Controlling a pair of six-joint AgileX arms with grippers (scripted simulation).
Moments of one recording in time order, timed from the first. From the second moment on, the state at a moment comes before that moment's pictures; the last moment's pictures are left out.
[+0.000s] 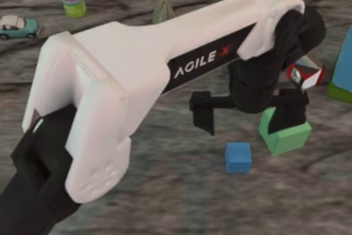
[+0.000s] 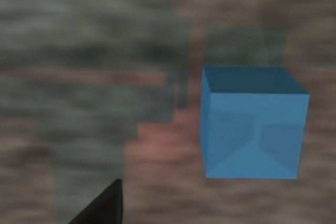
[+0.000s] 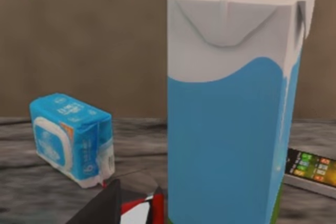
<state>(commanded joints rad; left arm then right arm) -0.90 2.46 2.27 -1.36 -0.02 -0.91 0.00 0.00 0.00 0.00 0.00 0.00</state>
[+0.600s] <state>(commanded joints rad) -0.82 2.43 2.20 -1.33 -0.02 -0.62 0.00 0.00 0.00 0.00 0.00 0.00</state>
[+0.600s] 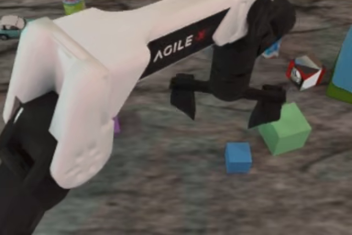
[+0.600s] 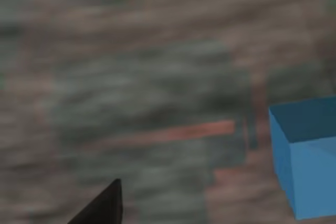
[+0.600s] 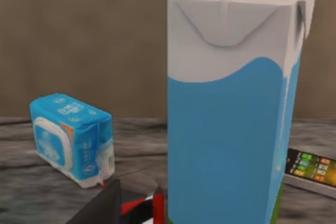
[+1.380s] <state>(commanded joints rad) -0.44 2.24 1.81 -1.20 0.00 0.69 0.00 0.00 0.00 0.00 0.00 0.00</state>
